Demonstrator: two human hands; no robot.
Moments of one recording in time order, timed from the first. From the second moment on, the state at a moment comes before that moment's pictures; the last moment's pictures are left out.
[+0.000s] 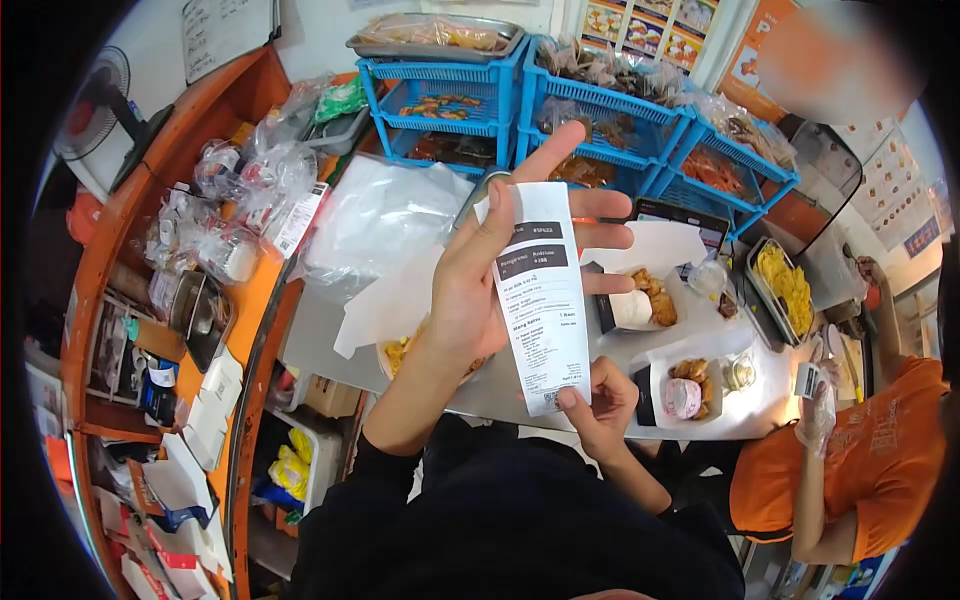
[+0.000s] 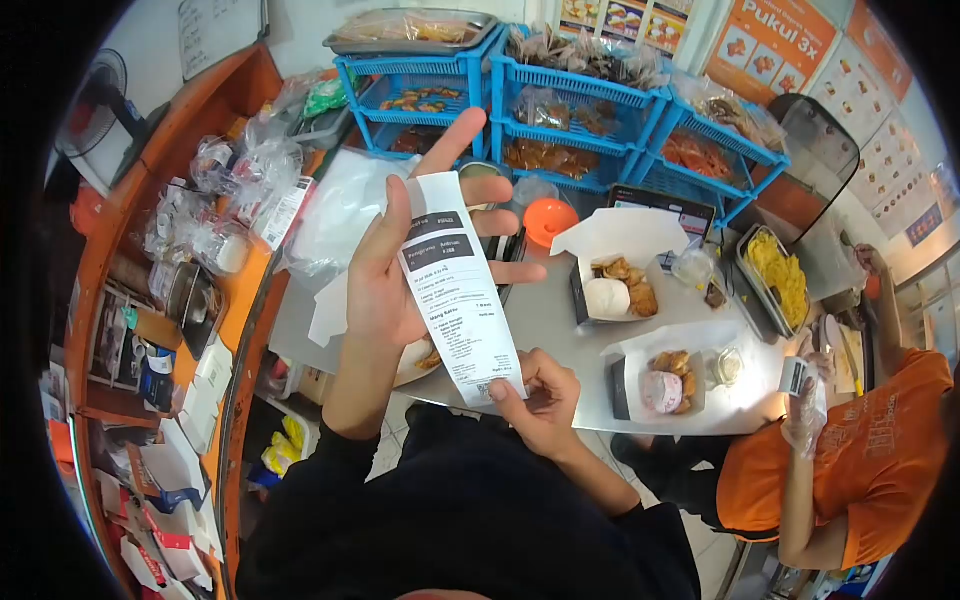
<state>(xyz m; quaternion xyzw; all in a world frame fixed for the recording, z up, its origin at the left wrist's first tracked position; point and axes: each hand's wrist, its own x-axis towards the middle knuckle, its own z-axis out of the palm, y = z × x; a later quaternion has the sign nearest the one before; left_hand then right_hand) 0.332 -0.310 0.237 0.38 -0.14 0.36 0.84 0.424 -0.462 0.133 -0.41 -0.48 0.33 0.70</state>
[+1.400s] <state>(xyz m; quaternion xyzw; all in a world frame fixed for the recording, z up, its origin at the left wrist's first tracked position) 0.362 -0.347 0.151 0.36 0.10 0.30 0.88 0.562 -0.625 0.171 -0.68 -0.24 -0.42 0.55</state>
